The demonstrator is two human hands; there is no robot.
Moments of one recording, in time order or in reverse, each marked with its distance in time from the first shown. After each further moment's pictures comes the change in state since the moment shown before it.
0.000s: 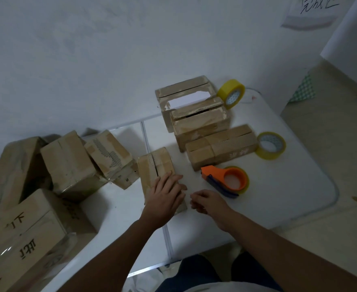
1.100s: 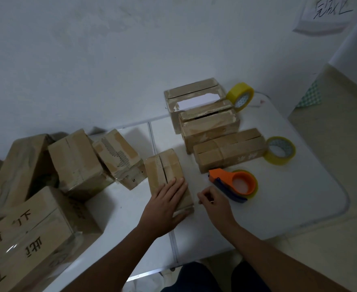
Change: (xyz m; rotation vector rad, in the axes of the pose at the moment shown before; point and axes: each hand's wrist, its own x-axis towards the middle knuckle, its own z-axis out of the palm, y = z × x) left_hand -0.024 -0.013 -0.008 0.039 -0.146 -0.008; right_hand 0.016 0.026 0.016 -0.313 0.271 -0.431
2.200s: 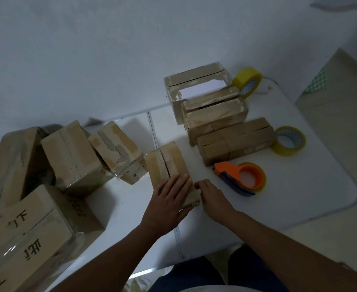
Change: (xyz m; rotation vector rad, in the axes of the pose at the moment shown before) left_hand 0.002 -0.006 0.005 0.130 0.110 0.083; right_hand 0.030 0.008 0.016 -0.651 -0.333 -0.194
